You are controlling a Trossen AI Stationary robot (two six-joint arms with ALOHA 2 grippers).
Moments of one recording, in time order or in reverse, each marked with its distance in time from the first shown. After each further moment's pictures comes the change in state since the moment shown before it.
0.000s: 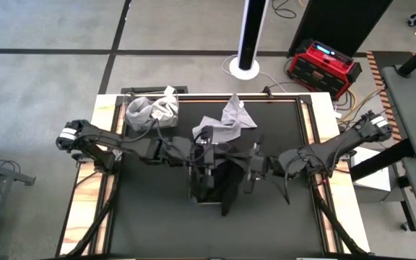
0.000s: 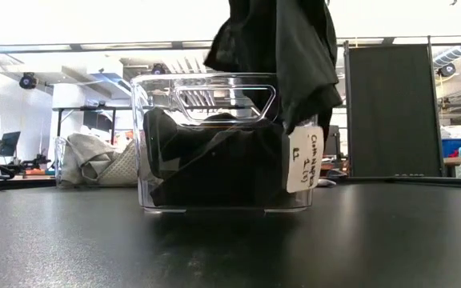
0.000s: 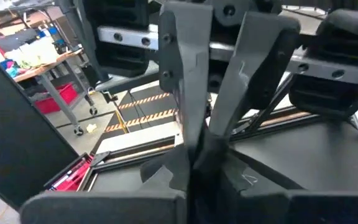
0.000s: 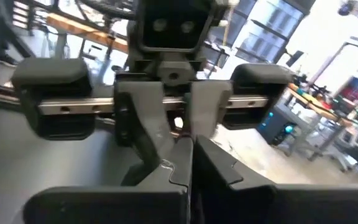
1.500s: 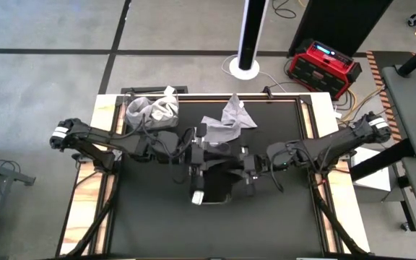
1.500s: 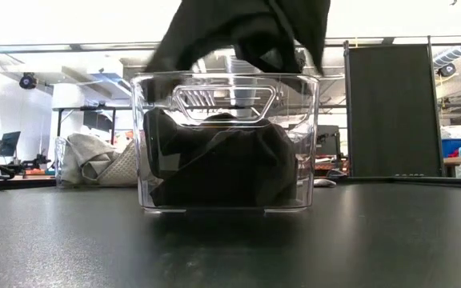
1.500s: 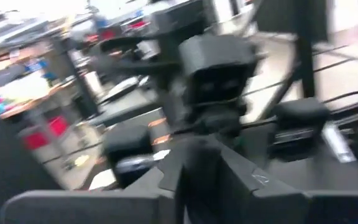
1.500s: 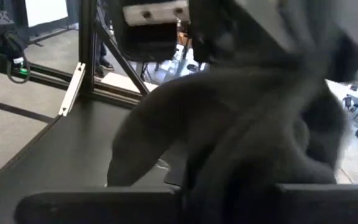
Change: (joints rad) left arm -0.004 -0.090 -0.004 0.022 0.079 0.063; right arm -0.109 0.024 -0.031 -0.037 -0.440 0.125
